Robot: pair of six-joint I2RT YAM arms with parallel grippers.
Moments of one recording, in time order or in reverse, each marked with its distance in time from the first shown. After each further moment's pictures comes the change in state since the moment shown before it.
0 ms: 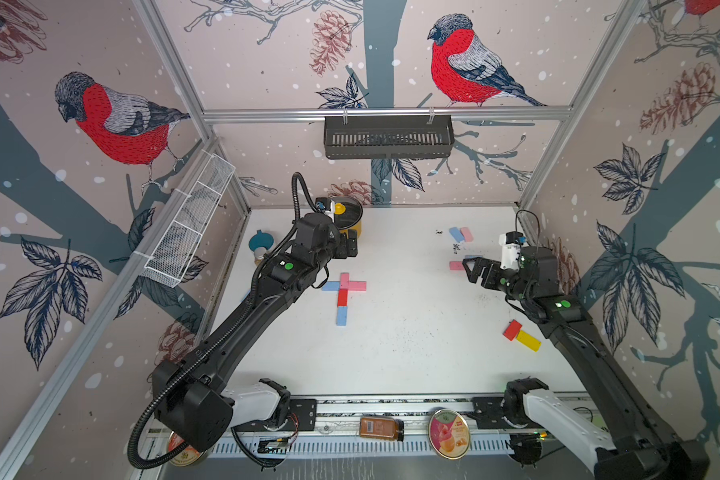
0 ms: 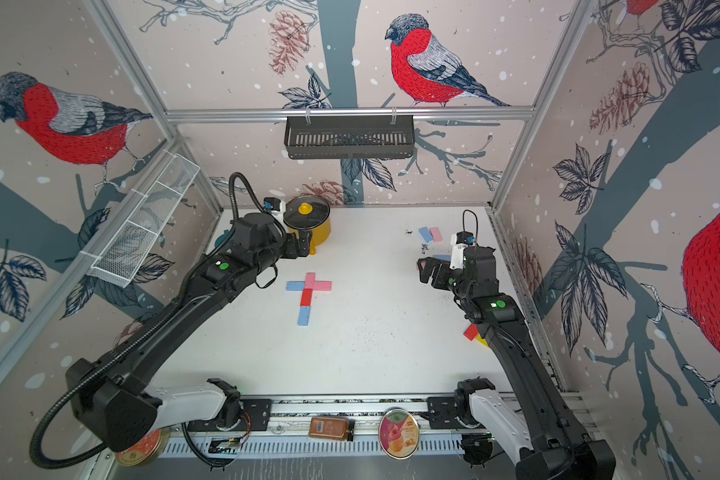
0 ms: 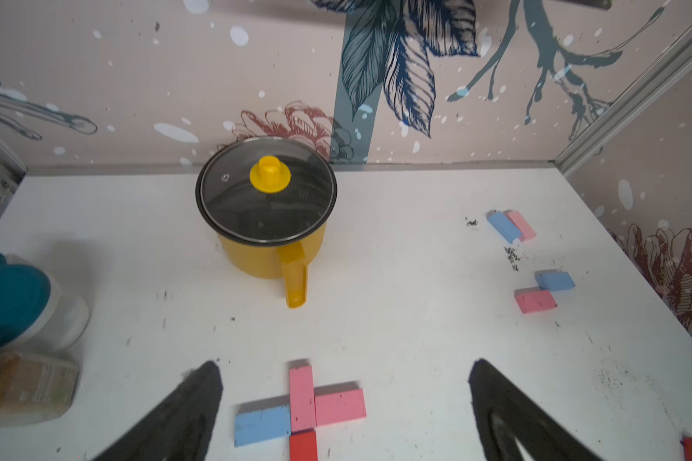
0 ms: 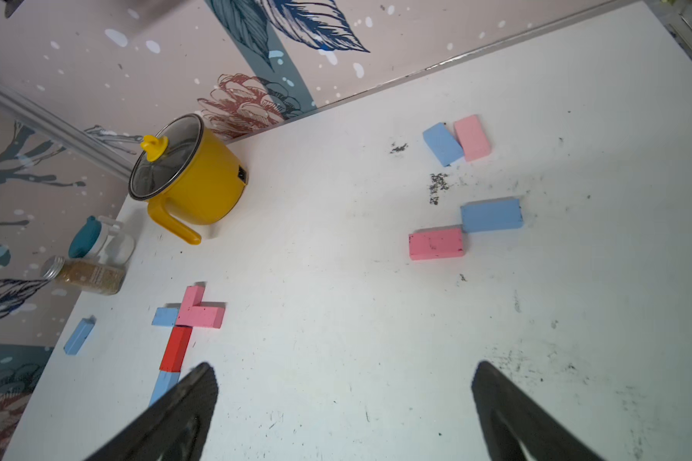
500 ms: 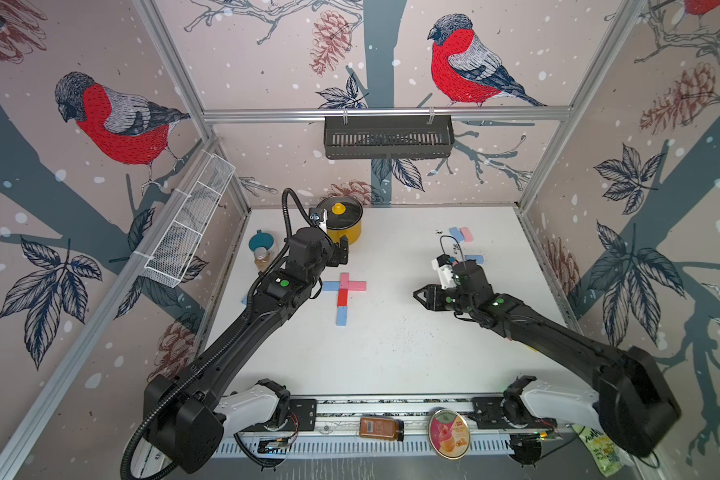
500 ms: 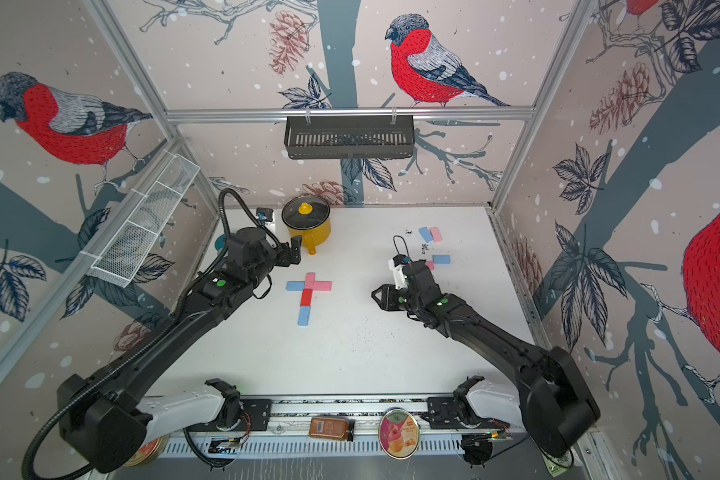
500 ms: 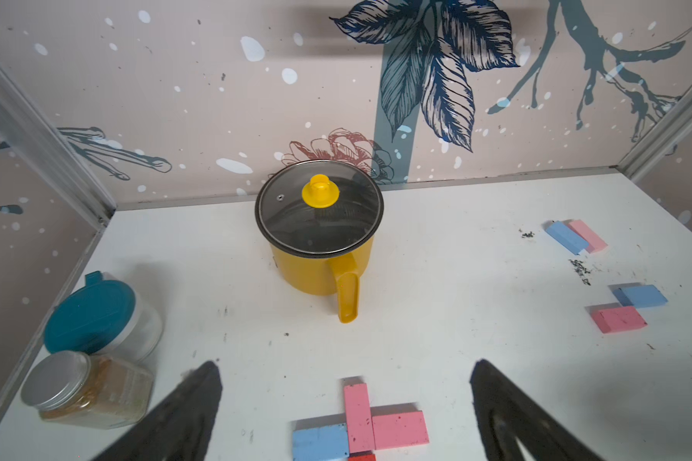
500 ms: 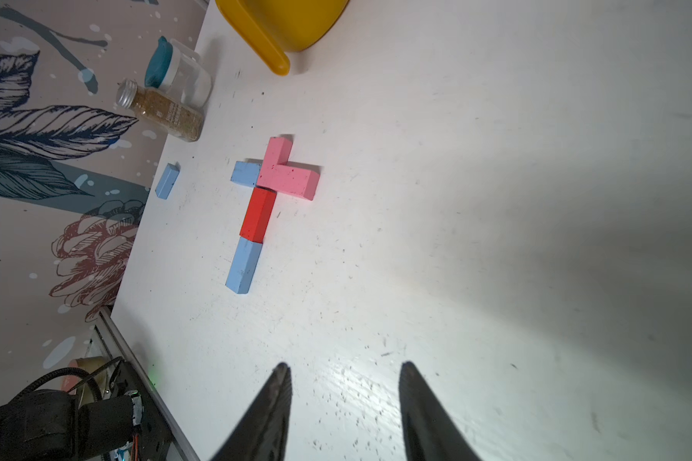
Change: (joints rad) left arm 0.019 -0.123 -0.200 0.145 -0.142 0.109; right arm 0.471 0.381 -0.118 0.362 -0.116 0.197
